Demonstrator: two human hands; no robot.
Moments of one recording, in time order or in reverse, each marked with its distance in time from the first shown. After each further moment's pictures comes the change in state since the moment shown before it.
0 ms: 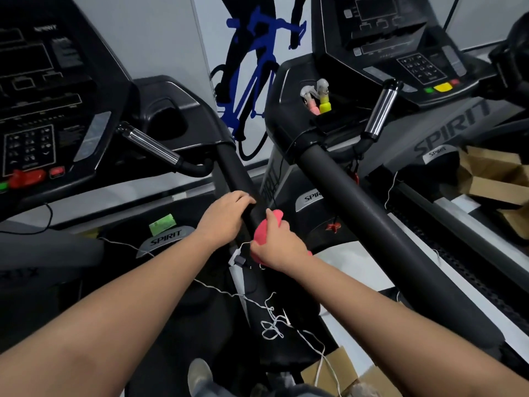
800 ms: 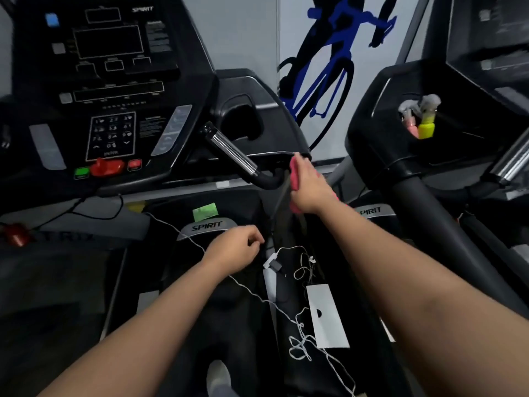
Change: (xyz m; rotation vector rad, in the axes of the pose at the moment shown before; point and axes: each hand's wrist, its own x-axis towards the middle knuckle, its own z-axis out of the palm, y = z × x) left_hand -0.042 -0.102 -0.009 -0.387 -0.132 -0.499; right_hand 0.187 -0.099 -0.018 -0.134 0.040 -0.218
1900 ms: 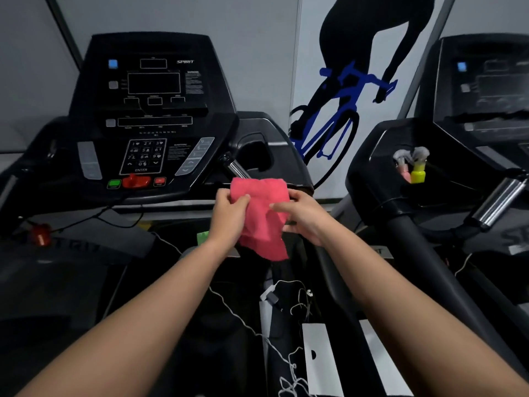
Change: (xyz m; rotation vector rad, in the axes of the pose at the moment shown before) left_hand 0.002 0.049 -0.065 -0.971 0.589 -0.142; right_hand -0.065 -0.055 -0.042 1.063 -0.263 0.009
